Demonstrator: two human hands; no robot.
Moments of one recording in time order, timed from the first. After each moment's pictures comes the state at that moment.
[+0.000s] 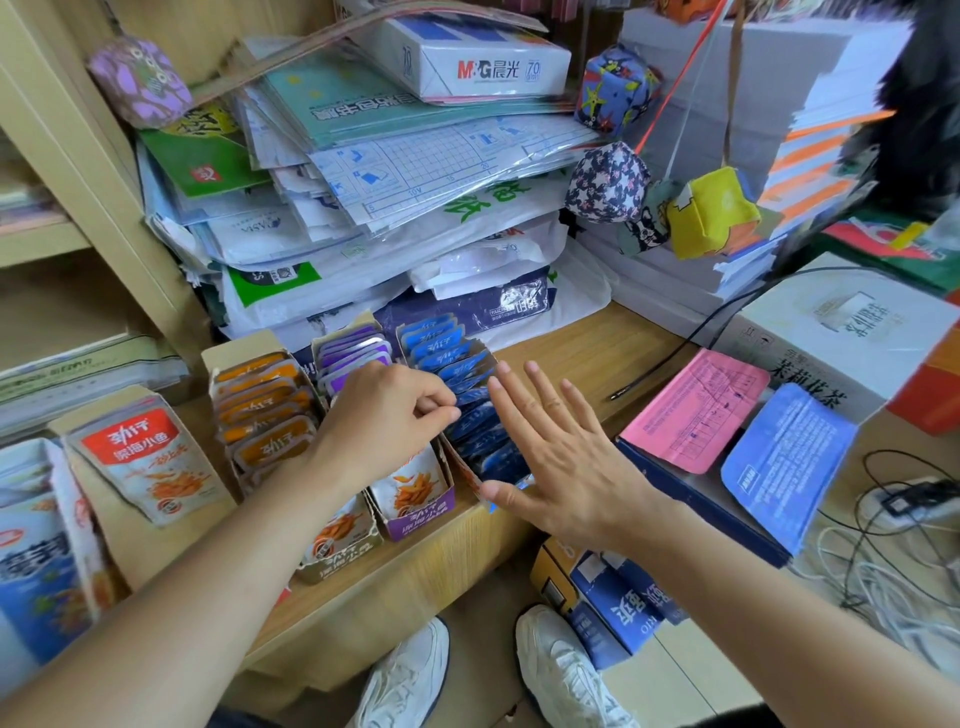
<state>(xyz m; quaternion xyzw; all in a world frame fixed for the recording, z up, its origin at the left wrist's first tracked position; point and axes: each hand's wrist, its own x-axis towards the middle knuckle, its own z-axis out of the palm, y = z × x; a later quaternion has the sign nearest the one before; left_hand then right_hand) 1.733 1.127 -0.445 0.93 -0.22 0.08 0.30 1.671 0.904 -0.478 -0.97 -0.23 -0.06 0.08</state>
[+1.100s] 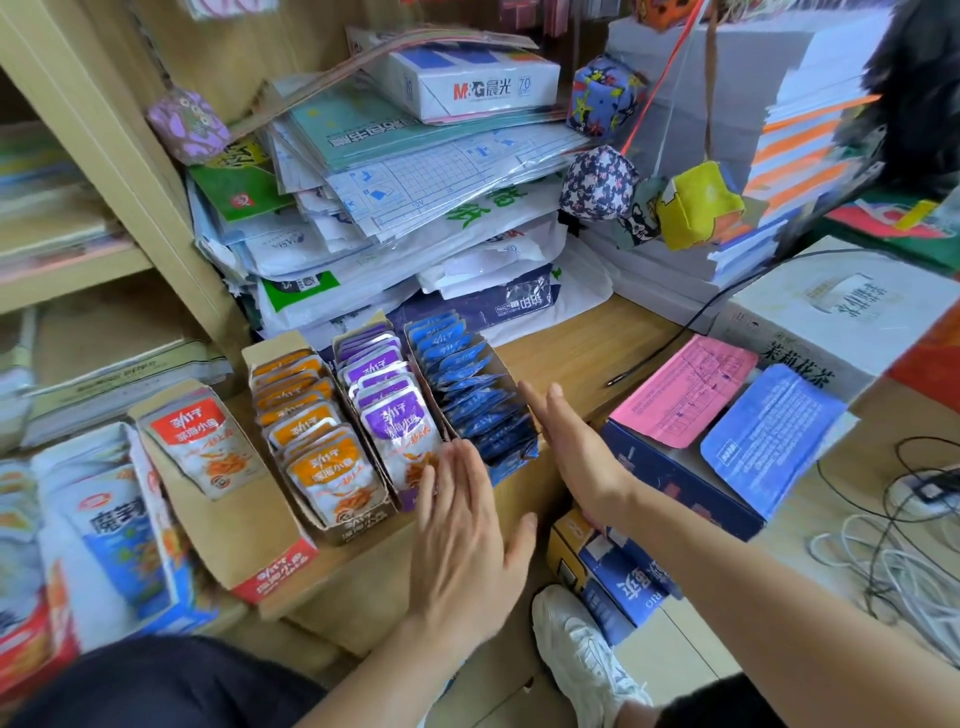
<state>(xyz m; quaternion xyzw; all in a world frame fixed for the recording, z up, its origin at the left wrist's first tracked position) 1.595 1.063 -0.521 0.98 -0.14 0.09 0.12 1.659 0.902 -0.493 -0.72 0.00 0.15 0.68</state>
